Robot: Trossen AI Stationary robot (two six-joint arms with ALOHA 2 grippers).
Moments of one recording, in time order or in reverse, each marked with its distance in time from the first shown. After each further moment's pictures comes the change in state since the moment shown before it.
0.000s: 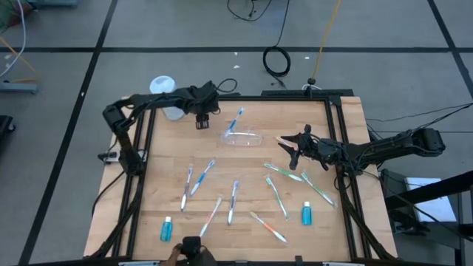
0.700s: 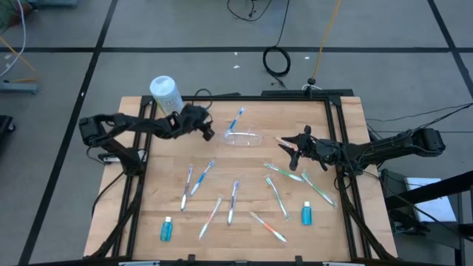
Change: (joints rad) left arm -0.146 -0.305 -0.589 0.843 0.007 -0.592; right arm 0.000 0.000 0.000 -0.051 0.000 0.027
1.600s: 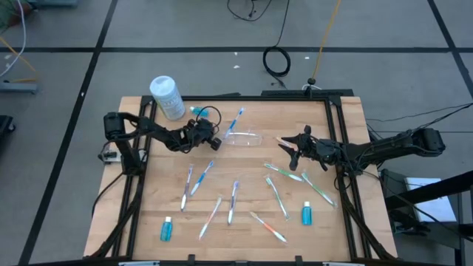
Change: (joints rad) left arm -0.179 0.244 -0.064 0.256 -0.203 -0.358; right arm 0.000 0.000 0.000 0.000 -0.001 0.000
